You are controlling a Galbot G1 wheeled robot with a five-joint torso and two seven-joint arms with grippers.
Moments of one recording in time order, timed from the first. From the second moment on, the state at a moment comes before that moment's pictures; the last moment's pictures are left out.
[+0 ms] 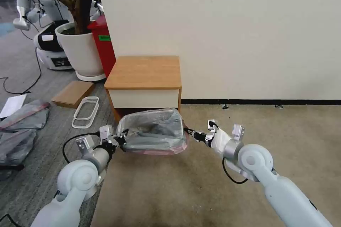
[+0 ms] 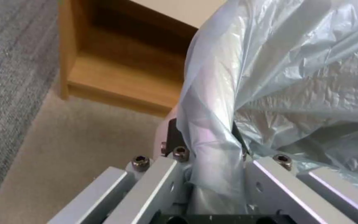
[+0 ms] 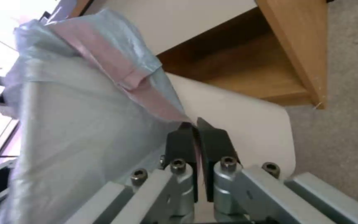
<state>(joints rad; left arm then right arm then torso) 1.35 -1.13 -0.52 -2.08 -1.01 0.58 -0.31 -1.06 1.04 0.17 1.86 1.23 -0.55 0.08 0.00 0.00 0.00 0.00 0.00</state>
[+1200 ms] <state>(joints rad) 1.36 -1.15 -0.51 -2.15 -1.23 0.66 -0.39 -1.03 1.09 0.03 1.73 0.92 -0.45 0.12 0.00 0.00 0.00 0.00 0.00</state>
